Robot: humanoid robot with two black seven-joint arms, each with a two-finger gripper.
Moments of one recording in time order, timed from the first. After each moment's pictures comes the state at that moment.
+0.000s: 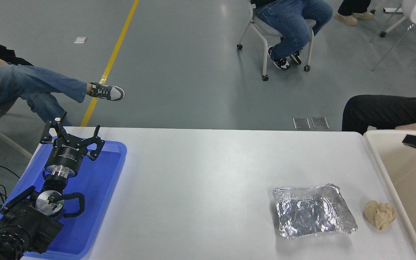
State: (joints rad) left arm -0.64 0.20 -0.89 -0.20 -0.21 -0.79 -0.32; right arm 1.25 -0.77 -0.68 0.75 -0.66 0.18 0.04
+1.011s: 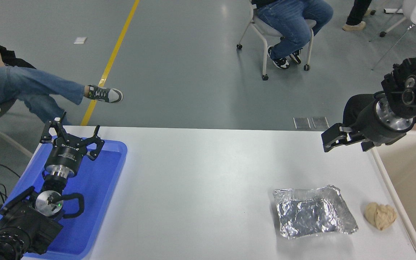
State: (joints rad) left arm -0.63 0.20 -0.89 -0.20 -0.21 -0.79 -0.32; right arm 2.14 -0.33 -1.33 1.42 -0.25 0.55 0.04
